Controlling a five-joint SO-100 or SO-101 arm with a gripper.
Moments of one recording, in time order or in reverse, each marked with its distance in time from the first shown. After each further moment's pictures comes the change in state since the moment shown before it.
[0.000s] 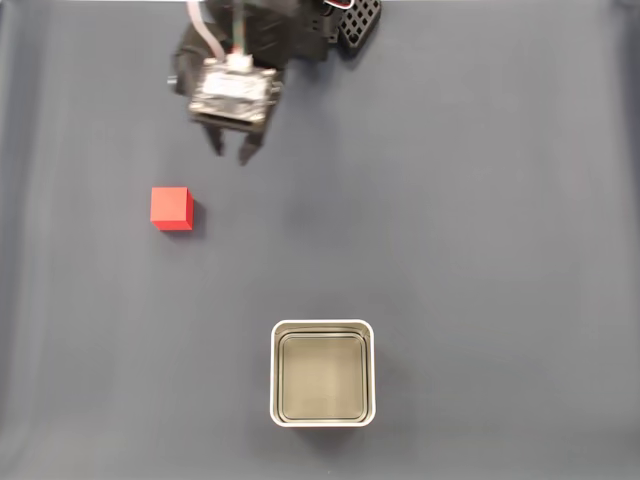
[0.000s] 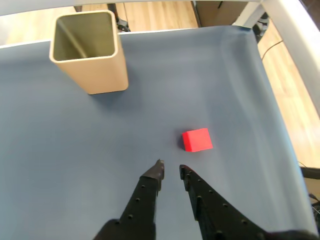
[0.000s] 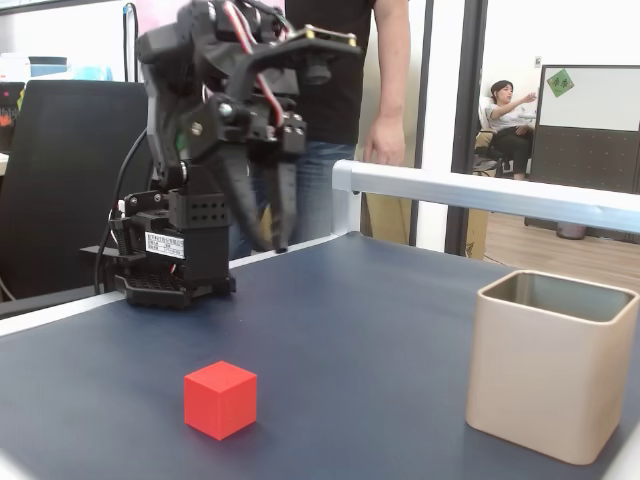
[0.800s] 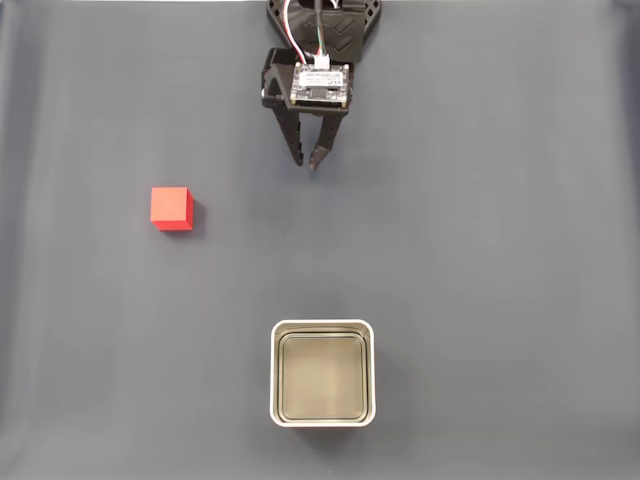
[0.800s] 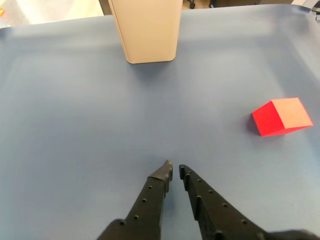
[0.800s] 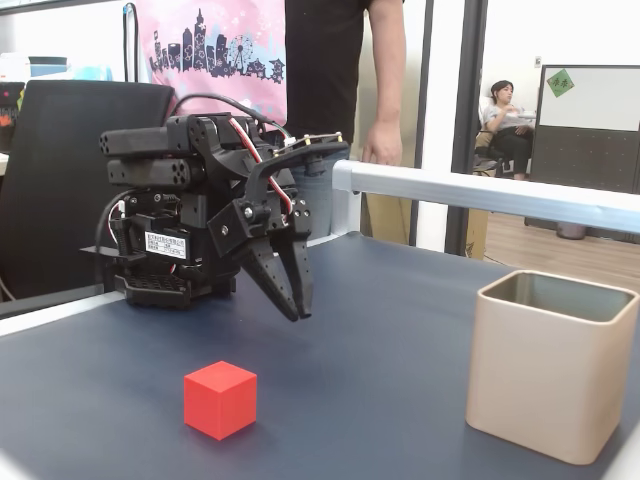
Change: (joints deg) arm -23.2 51.9 53.9 -10.6 17.6
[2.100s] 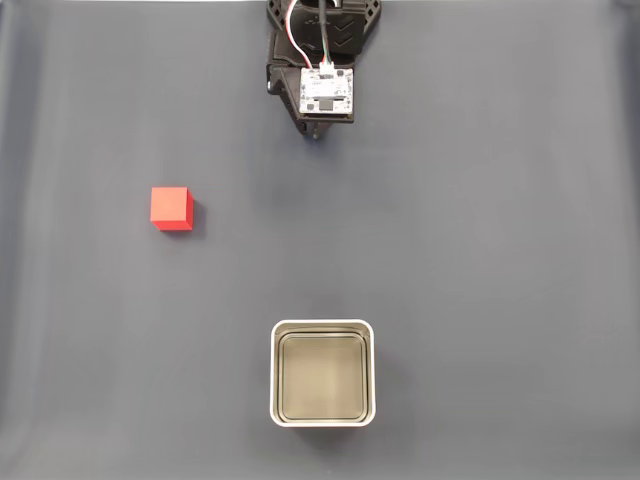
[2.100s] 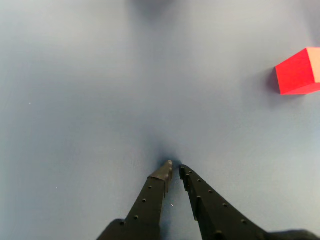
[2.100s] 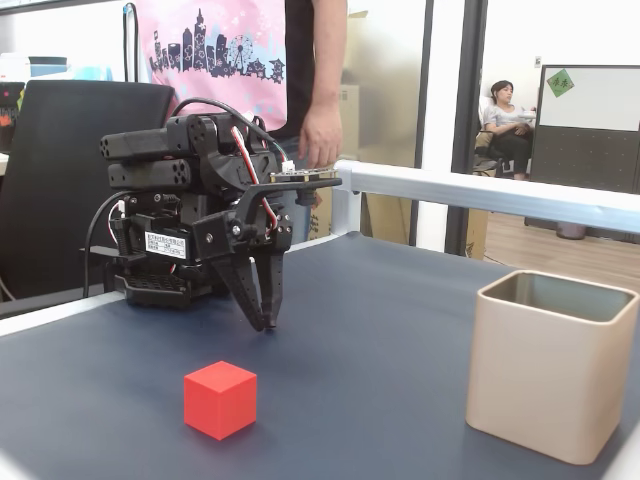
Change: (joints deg) arm -0.5 6.2 3.3 20.9 -3.2
